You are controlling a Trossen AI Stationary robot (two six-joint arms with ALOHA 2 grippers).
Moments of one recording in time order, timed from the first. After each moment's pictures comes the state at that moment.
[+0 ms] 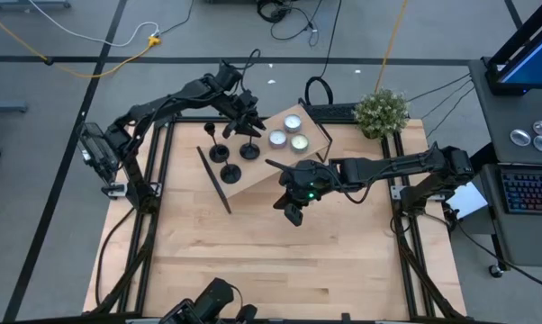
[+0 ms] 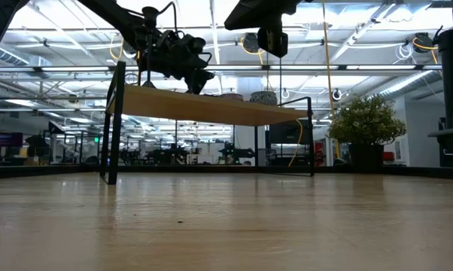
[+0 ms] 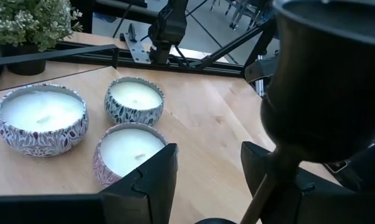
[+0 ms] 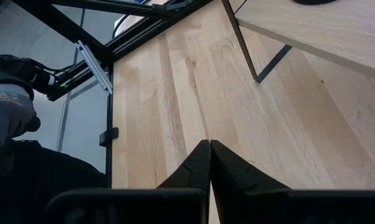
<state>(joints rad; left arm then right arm) 0.78 1.80 1.47 -0.58 1.20 0.53 0.06 1.56 1.28 -0.34 -0.18 0.56</state>
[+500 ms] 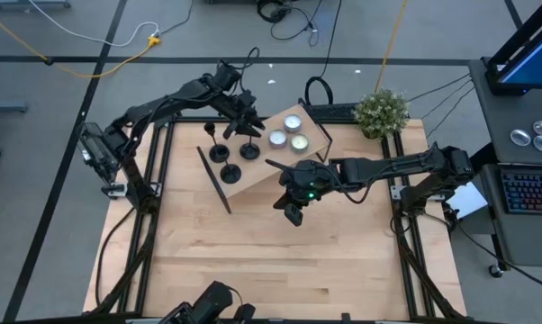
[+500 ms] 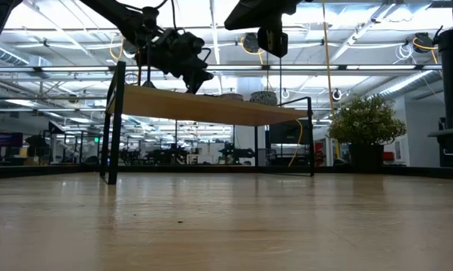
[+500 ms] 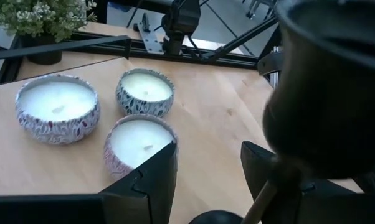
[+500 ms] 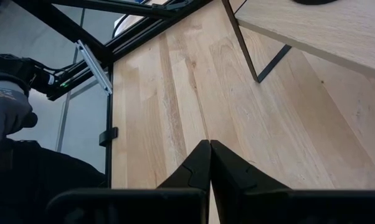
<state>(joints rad) 0.78 1.77 1.47 -0.60 1.11 0.52 0.06 1.56 1.28 -0.34 -0.18 0.56</state>
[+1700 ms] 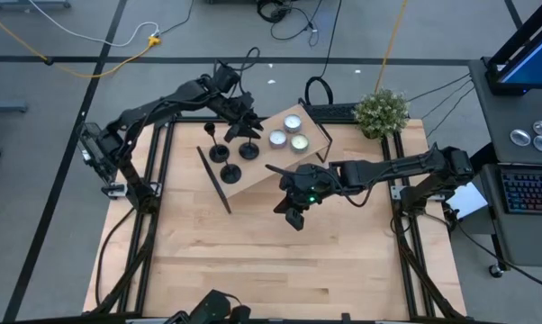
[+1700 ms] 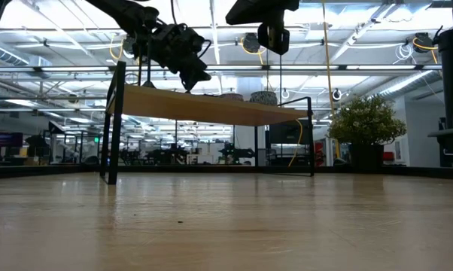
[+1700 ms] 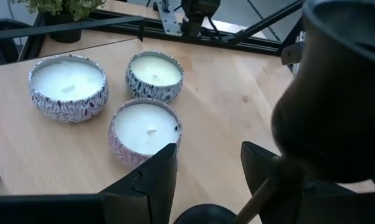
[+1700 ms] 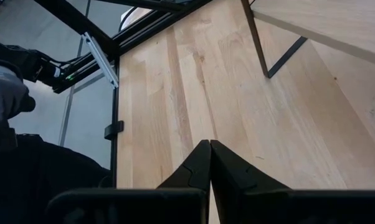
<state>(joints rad) 0.74 1.72 1.47 -0.66 0.95 0.49 0.09 1.56 1.28 -0.34 -0.18 0.56</state>
